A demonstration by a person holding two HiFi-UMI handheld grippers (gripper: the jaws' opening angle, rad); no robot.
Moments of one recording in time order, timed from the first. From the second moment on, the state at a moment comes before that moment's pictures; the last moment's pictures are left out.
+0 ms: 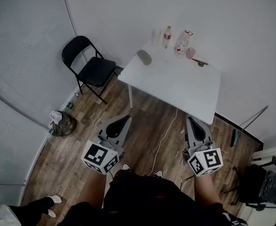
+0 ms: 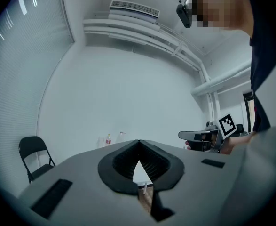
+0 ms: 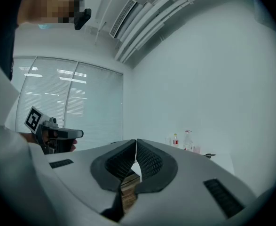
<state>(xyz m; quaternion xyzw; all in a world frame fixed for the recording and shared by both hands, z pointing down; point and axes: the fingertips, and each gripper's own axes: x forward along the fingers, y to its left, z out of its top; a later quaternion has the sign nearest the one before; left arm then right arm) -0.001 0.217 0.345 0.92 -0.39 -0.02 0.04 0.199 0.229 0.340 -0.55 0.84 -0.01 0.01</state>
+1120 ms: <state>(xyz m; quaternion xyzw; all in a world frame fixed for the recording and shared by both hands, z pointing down) -0.104 0.098 0.368 0.92 -0.38 -0.02 0.06 0.075 0.094 0.367 -0.52 0.85 -0.02 -0.01</state>
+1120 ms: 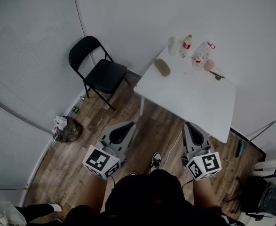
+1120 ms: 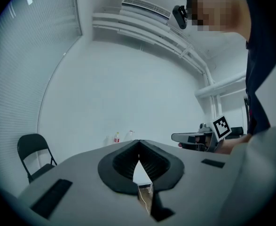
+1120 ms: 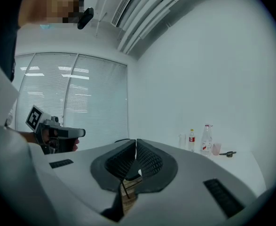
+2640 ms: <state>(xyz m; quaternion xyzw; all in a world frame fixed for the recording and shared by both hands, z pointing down) -0.008 -0.187 0.391 0.91 -0.41 0.01 0.09 0.172 -0.198 0.403 -0.49 0.87 -0.05 -0.03</state>
